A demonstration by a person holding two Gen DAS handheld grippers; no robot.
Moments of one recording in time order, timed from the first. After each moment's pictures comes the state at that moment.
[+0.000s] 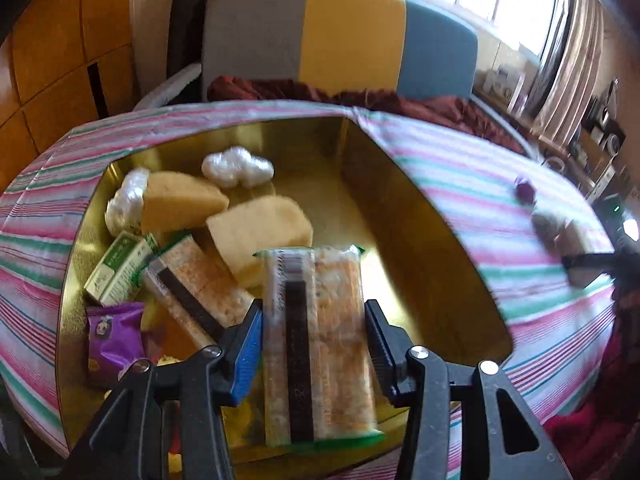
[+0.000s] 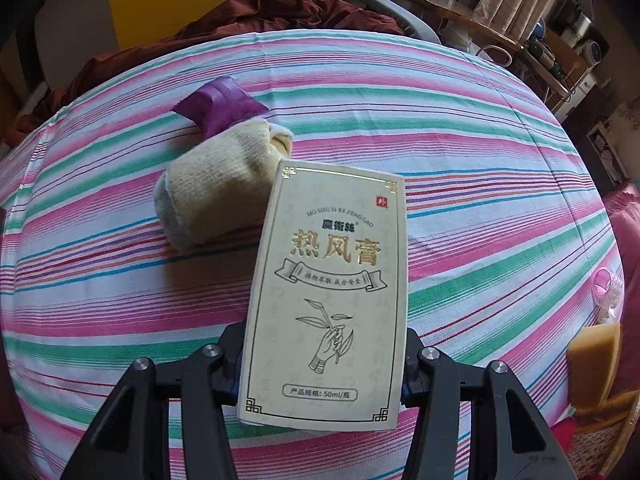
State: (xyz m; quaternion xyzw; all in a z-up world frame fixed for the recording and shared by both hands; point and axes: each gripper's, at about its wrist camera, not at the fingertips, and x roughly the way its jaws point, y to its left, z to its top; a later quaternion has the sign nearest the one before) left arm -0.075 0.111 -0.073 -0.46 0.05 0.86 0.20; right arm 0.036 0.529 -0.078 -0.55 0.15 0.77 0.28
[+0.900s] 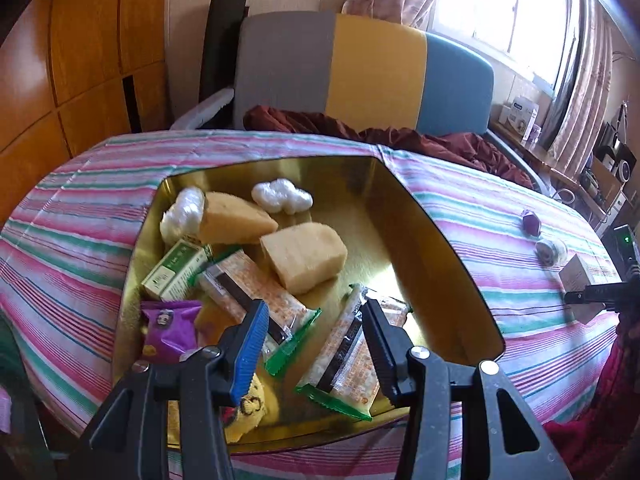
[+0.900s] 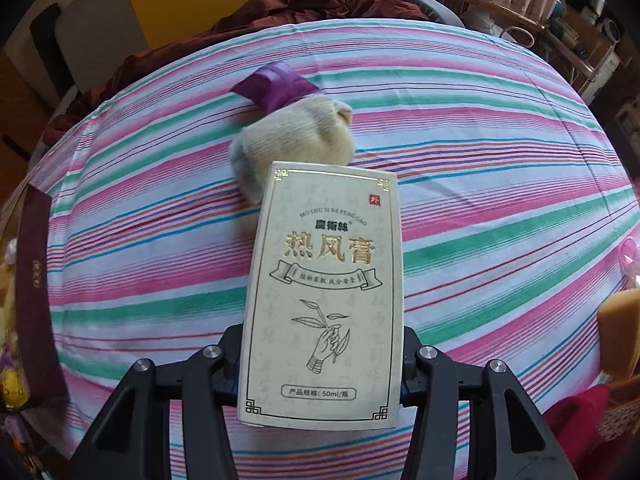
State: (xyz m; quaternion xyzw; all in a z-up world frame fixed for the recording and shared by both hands) left arm -0.049 0.077 -0.037 -0.40 0.02 0.90 0.17; right arm 0.052 0.508 -0.078 -0.54 0.20 0.79 0.21
